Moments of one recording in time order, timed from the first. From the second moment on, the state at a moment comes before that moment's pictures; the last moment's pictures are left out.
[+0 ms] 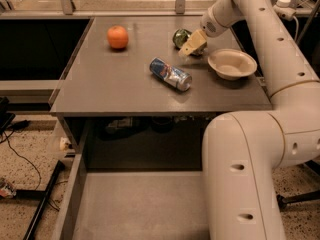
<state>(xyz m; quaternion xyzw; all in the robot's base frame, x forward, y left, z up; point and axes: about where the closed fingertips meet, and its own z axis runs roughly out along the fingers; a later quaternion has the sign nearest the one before) 0.842 -0.136 0.870 -0.46 0.81 0.07 0.35</state>
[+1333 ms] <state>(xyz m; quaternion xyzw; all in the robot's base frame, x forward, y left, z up) 0.853 -0.138 0.866 -0.45 0.81 0.06 0.37</state>
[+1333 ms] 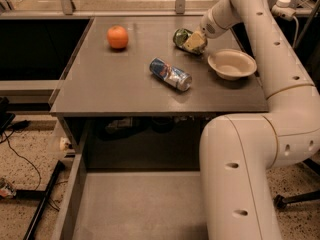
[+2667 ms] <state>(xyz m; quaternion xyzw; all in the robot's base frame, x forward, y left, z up) 0.850 -0.126 0.863 -0.47 0.80 0.07 0.36</state>
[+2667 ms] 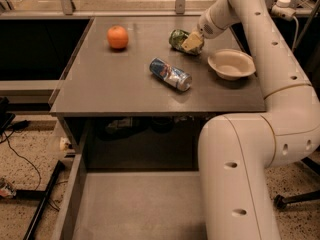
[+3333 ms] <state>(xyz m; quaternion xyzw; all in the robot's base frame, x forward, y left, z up) 0.830 -0.144 0.907 -0.50 0.77 0.07 0.40</state>
